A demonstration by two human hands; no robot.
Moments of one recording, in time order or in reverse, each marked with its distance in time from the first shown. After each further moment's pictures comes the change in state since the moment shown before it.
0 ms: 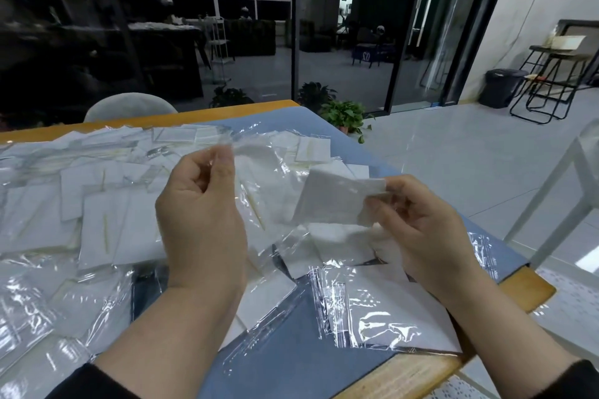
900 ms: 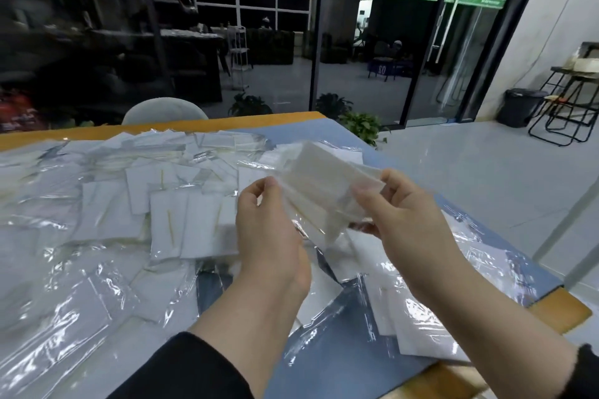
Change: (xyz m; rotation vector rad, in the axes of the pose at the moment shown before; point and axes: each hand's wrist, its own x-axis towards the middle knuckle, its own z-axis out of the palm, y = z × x) left_hand 0.008 -0.014 0.002 -0.356 0.046 -0.505; right_hand 0.015 -0.065 0.064 0.282 -0.052 0.251
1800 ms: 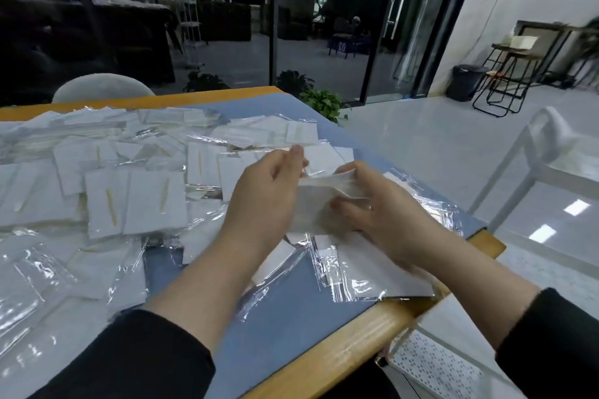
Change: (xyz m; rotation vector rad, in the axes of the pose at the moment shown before) left_hand -0.025 0.002 0.006 0.810 -0.513 0.256; right_hand -0.017 0.020 -0.061 -0.590 -0.224 -0.039
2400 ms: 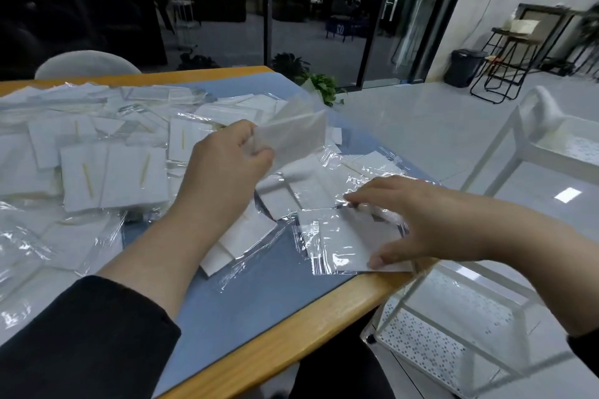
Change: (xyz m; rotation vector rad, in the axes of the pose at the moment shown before) left_hand 0.004 -0.007 -0.018 0.319 0.065 0.144; right_hand -0.038 0.009 -0.064 -0.642 -0.531 -0.079
